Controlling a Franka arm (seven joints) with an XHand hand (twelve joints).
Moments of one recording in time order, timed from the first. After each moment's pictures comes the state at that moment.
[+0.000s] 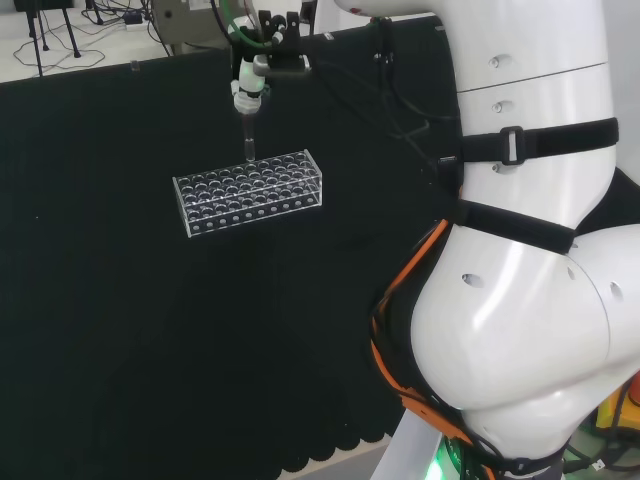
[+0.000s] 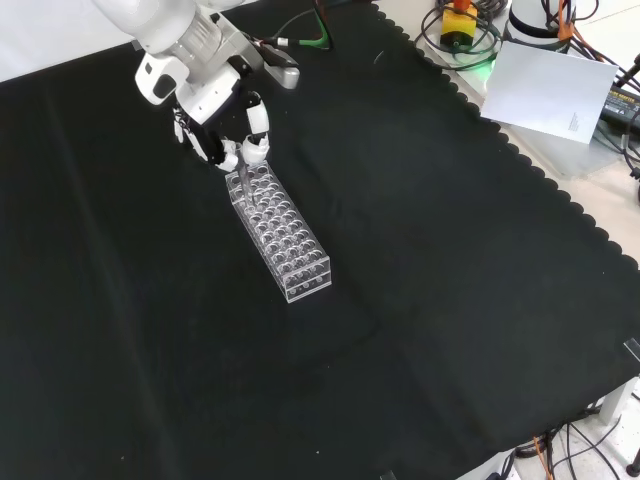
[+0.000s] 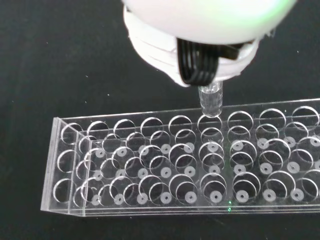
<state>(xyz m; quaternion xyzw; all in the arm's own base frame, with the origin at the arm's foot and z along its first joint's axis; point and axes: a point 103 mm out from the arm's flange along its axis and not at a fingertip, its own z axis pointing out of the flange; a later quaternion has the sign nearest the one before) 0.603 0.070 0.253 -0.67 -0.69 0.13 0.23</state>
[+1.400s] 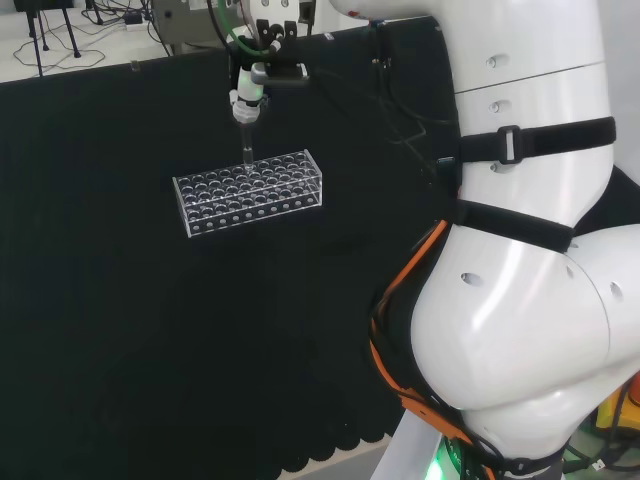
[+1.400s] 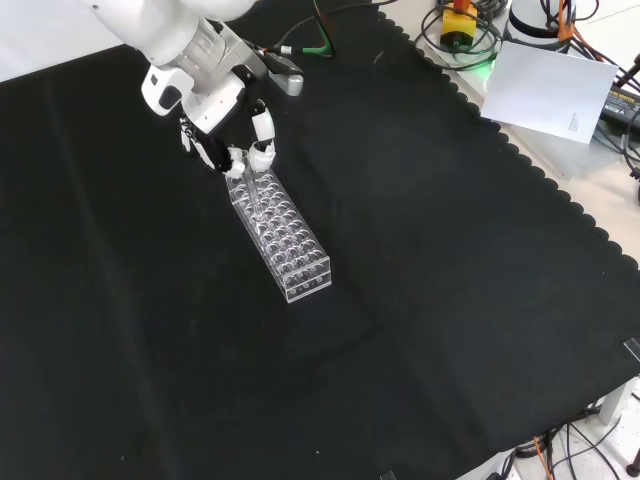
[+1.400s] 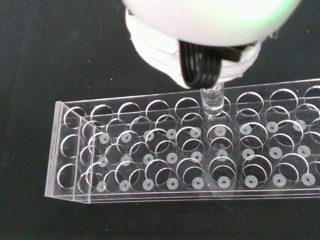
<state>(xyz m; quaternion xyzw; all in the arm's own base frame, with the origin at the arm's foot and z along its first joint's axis) 0.600 0.077 0.243 -0.67 -0.69 0.13 0.24</state>
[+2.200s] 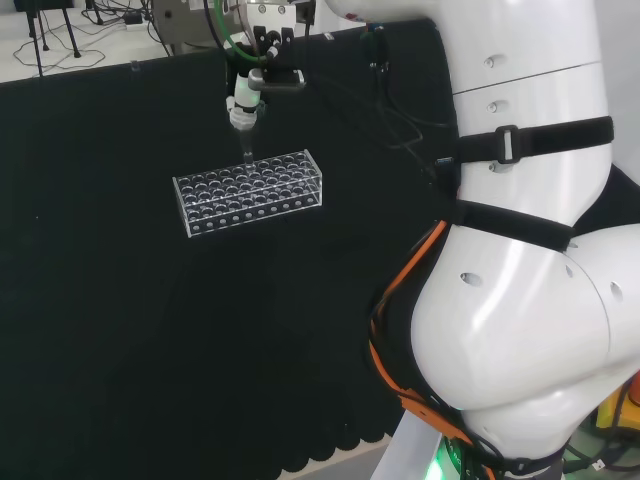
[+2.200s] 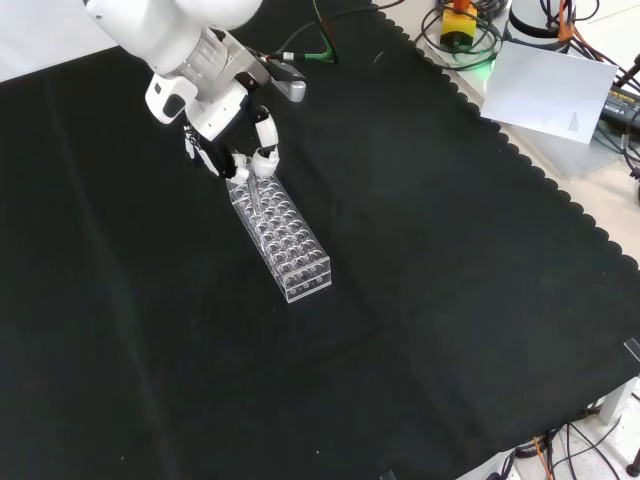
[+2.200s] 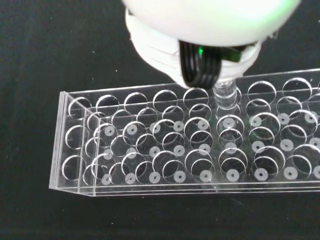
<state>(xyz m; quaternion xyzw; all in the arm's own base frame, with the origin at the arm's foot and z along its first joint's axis) 0.598 0.083 0.233 -0.66 -0.69 0.13 0.25</state>
